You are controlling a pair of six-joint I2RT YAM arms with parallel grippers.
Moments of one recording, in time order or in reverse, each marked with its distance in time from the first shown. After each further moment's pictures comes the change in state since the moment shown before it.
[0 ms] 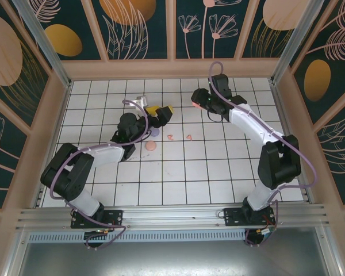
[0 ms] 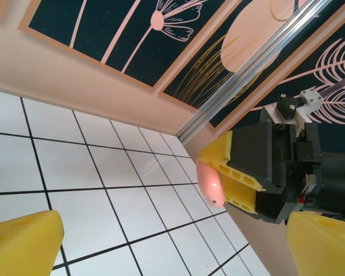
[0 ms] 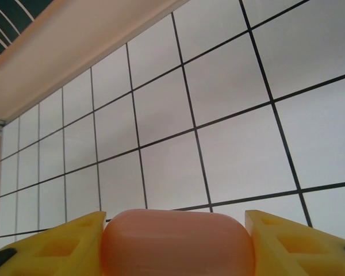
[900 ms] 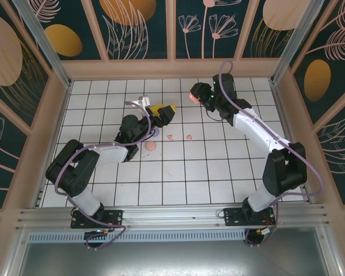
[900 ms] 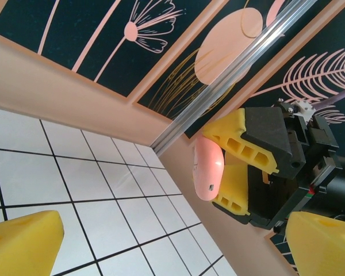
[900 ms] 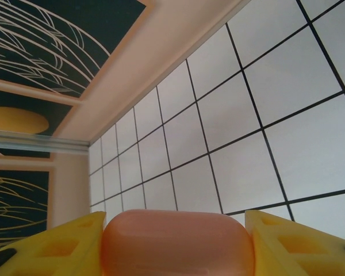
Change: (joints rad) left arm -0.025 0.053 0.008 0.138 0.006 -0.058; right arm 0.000 -0.086 -0.074 0.164 -0.087 0.230
